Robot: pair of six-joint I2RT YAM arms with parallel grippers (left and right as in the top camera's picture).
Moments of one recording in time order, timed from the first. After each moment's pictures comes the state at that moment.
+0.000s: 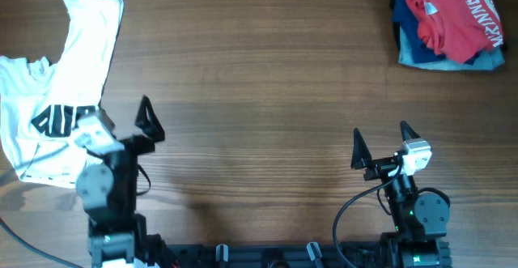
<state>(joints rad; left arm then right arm) 0.15 0.47 0.21 0.17 0.06 -0.32 0.04 0.02 0.01 0.00 -0.13 0.07</state>
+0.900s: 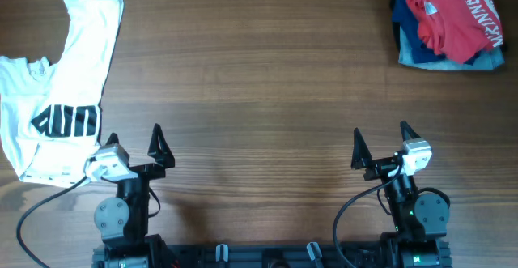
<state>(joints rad) 0.15 0.03 0.01 -0.02 0.08 -0.30 0.04 0.02 0.01 0.00 -0.13 0.07</state>
